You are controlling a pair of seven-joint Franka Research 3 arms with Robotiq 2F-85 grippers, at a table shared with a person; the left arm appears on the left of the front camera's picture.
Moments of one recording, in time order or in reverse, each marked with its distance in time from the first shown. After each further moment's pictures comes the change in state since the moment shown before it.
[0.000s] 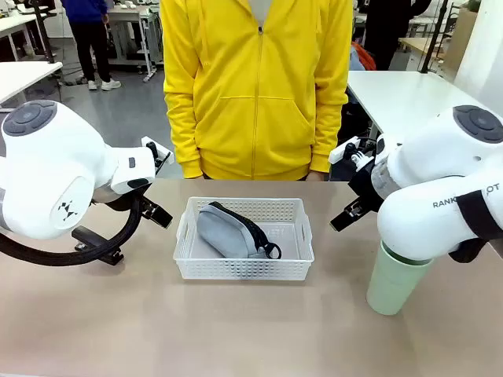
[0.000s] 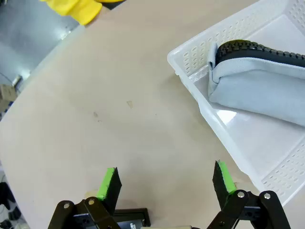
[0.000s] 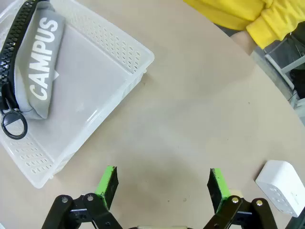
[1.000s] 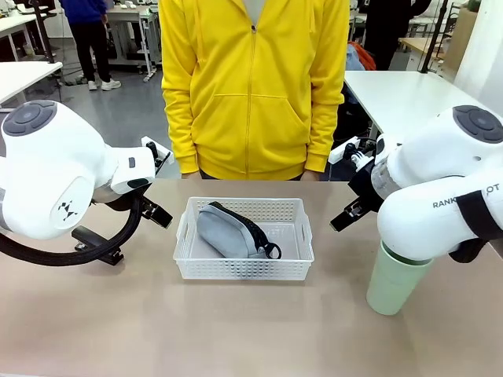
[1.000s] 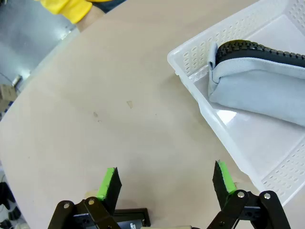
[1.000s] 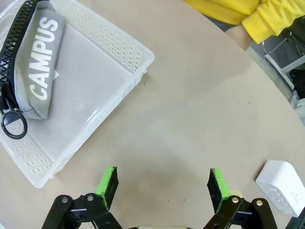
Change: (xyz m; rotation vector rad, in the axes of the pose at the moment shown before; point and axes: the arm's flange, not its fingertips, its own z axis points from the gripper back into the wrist) left arm 0.000 0.000 0.000 0.000 0.000 0.001; right arm 0.000 0.000 0.000 0.000 0.001 0.001
